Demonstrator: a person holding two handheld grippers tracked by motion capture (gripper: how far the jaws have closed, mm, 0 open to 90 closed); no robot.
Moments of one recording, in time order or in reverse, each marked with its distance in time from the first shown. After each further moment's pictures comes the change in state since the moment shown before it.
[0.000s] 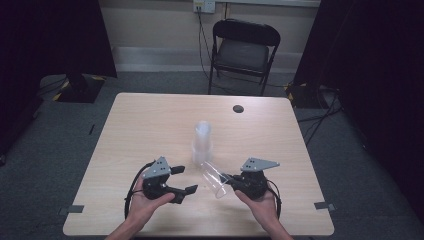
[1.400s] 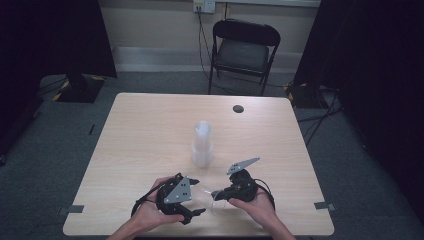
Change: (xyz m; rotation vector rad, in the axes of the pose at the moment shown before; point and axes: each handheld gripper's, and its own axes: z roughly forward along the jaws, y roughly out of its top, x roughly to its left) left arm -0.035 -0.007 0.025 0.189 -0.102 0.451; right arm 0.002 -0.004 0.028 0.319 0.242 0.083
